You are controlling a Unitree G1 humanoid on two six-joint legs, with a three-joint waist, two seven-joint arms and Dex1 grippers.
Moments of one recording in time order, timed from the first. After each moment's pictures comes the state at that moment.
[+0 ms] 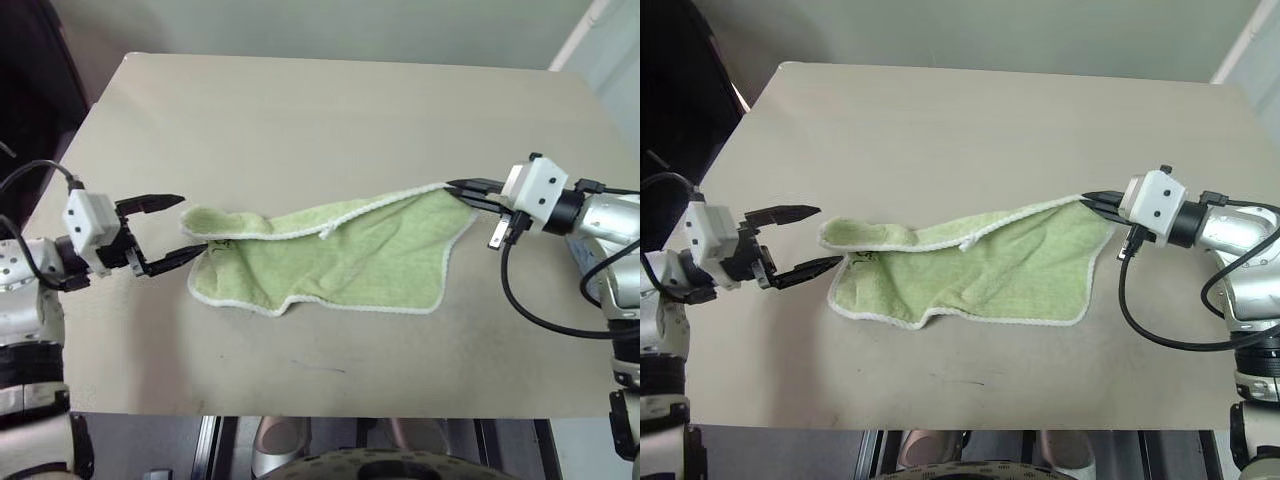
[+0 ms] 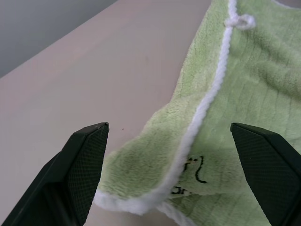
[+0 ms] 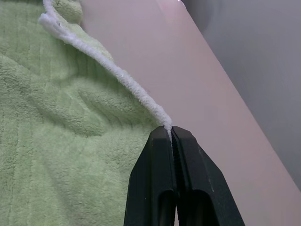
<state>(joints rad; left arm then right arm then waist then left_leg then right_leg) -0.34 0.87 0.28 0.46 -0.41 -0.25 -1.40 -0.43 -0.82 -0.03 -0.07 0.21 -0.03 1.01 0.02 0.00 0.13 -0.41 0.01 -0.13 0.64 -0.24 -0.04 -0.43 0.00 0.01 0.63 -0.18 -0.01</state>
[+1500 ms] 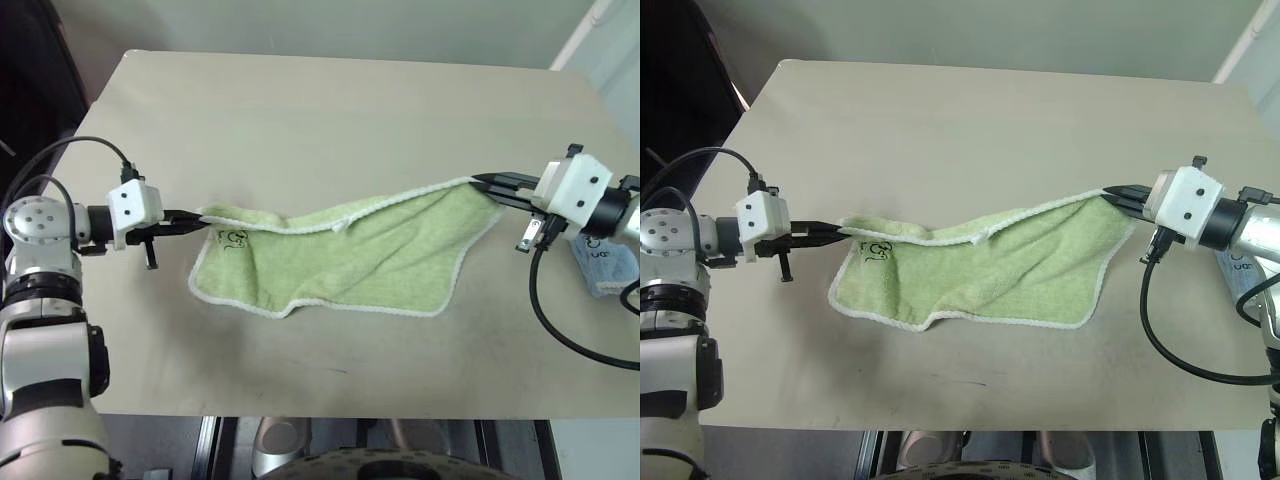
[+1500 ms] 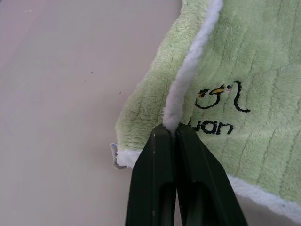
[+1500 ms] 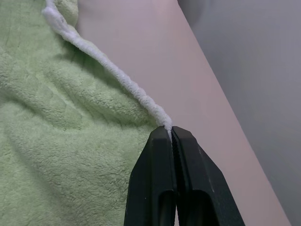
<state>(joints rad) -0.81 0.85 0.05 1.16 -0.09 -0.70 -1.52 -0.34 -0.92 -0.14 -0.23 0.24 0.04 0.99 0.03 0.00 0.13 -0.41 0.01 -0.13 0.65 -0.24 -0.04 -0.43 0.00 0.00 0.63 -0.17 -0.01</state>
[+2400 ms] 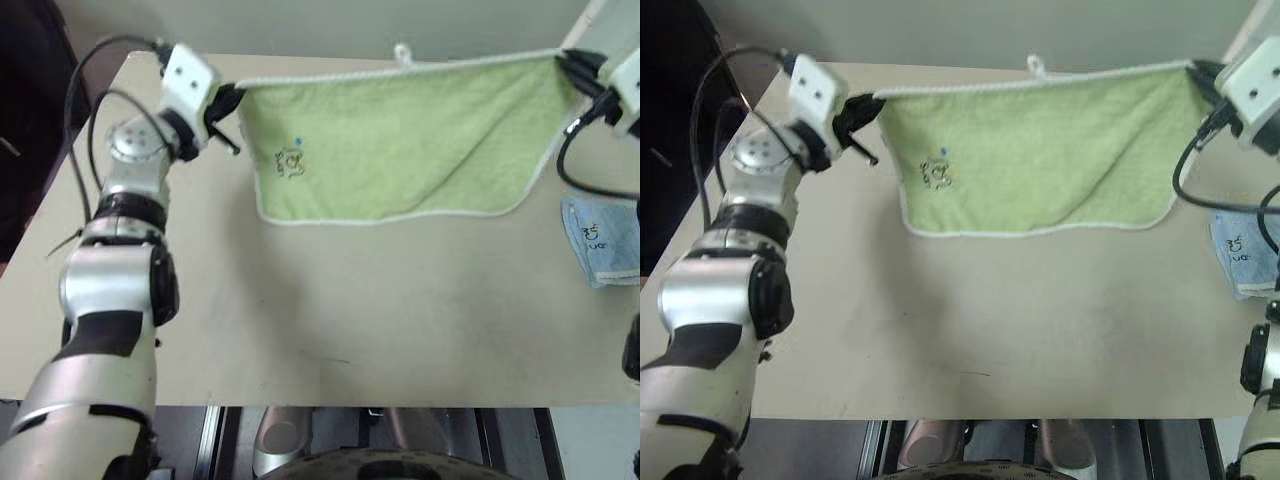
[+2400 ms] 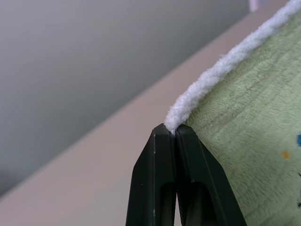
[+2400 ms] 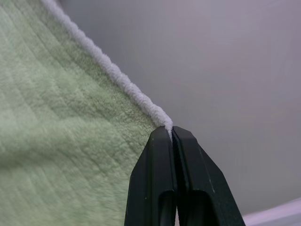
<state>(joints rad) -1.28 0.56 0.03 1.34 0.11 -0.42 -0.59 -0.98 -0.87 -0.07 0.70 -0.04 -0.39 0.76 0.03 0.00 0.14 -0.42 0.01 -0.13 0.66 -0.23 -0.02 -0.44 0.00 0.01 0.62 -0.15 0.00</state>
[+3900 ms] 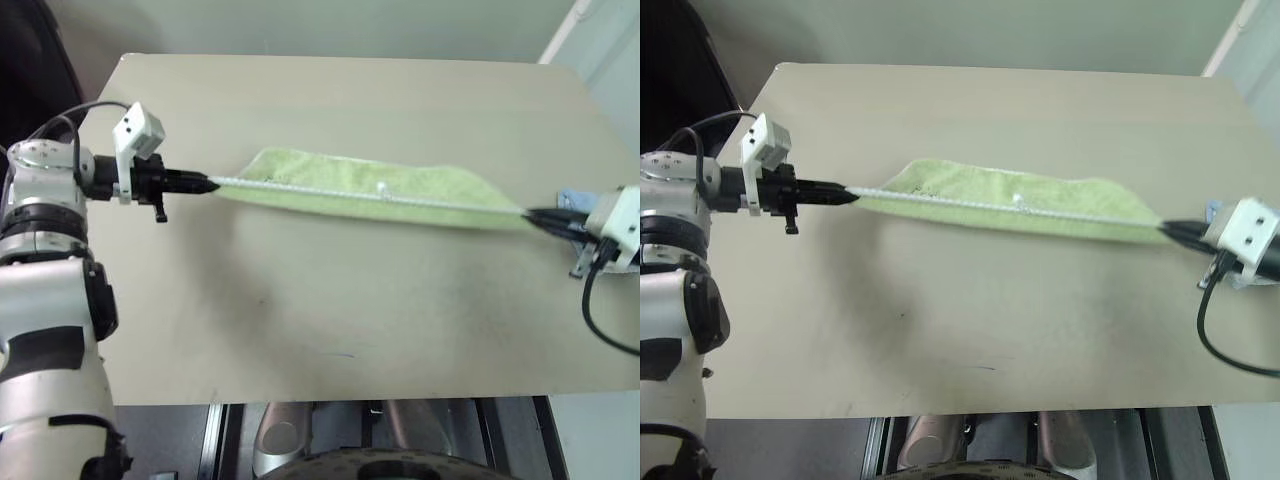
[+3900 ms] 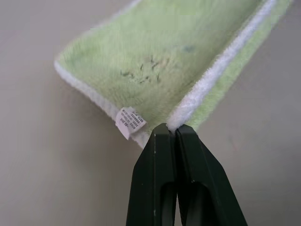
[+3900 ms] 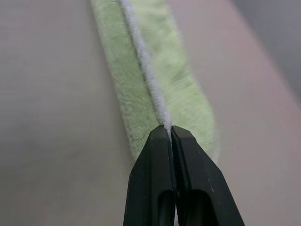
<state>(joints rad) -1.12 0.84 -0.05 1.29 0.02 -0.06 -1.57 -0.08 -1.04 -0.25 0.02 0.33 -0.13 1.14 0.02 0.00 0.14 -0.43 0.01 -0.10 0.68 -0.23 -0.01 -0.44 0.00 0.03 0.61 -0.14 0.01</state>
